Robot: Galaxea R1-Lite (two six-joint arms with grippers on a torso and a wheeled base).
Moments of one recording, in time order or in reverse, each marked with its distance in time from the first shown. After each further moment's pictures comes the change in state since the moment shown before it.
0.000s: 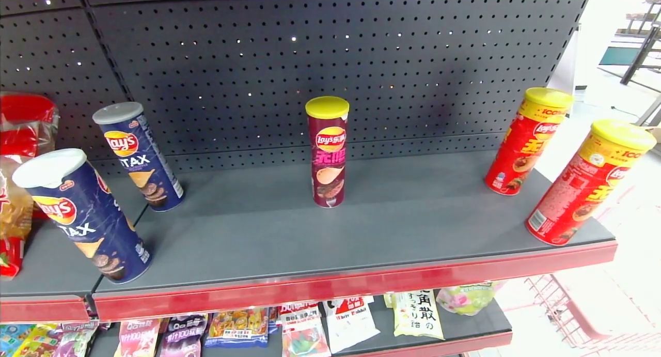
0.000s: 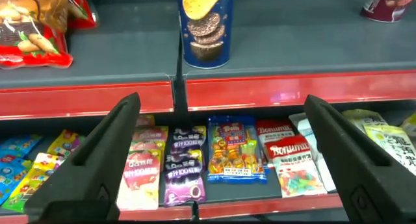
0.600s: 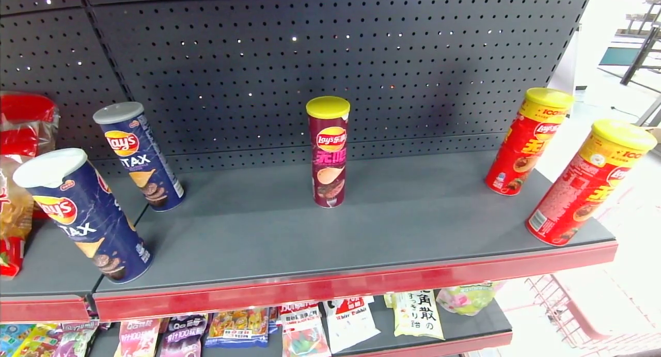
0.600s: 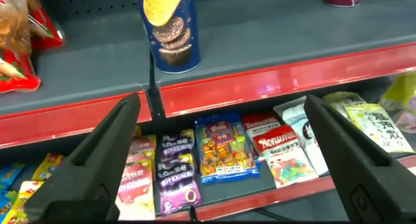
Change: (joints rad) left arm -0.001 0.004 -0.001 -0.002 -0.127 0.075; right arm -0.001 0.000 0.169 -0.306 -0.007 -0.002
